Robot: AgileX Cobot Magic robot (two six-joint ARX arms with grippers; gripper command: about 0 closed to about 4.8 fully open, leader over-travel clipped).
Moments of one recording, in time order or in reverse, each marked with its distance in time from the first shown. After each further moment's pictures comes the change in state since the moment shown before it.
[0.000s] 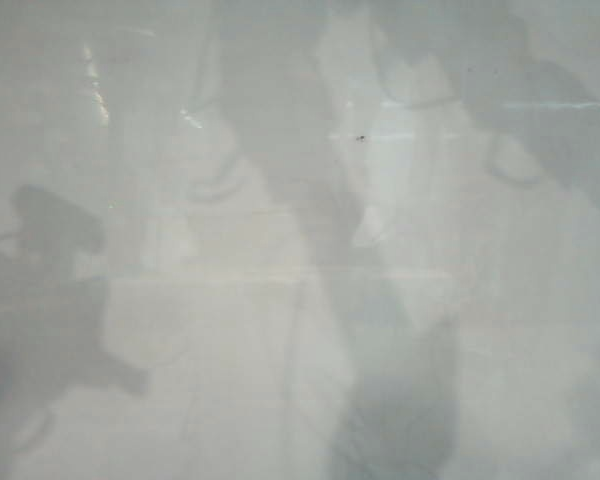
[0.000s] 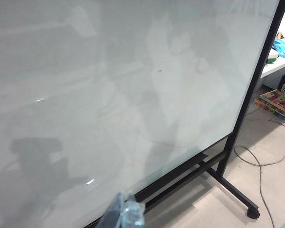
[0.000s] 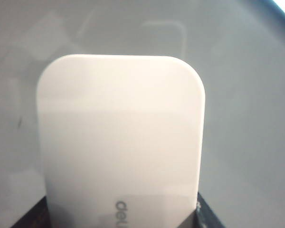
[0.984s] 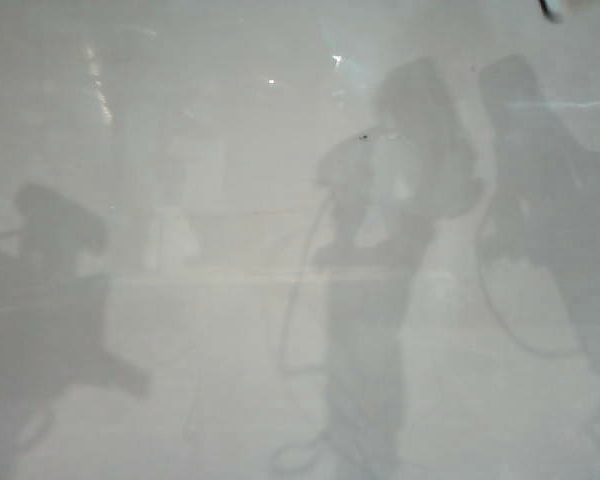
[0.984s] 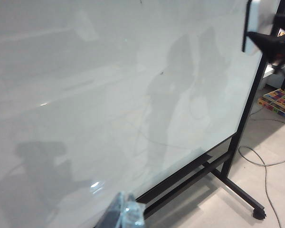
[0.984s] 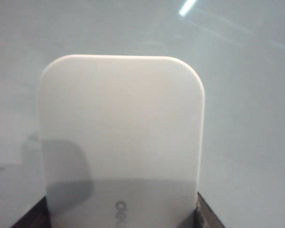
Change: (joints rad) left arm 0.000 0.000 0.000 0.009 0.000 0.023; right arm -0.389 -0.528 -1.154 0.895 -0.356 0.189
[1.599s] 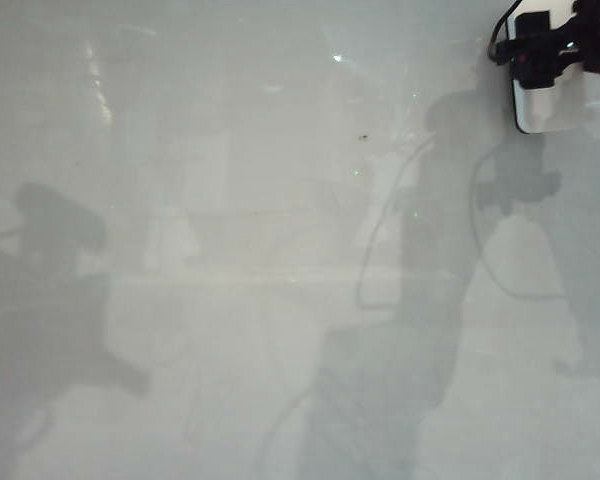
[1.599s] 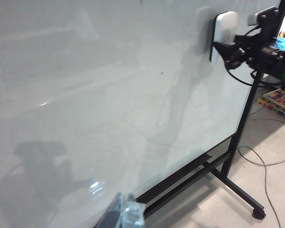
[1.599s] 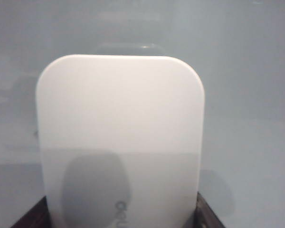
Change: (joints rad) left arm 0.000 0.000 0.000 0.000 0.001 0.000; right arm -0.262 0.526 0.059 0.412 -0.167 0.300
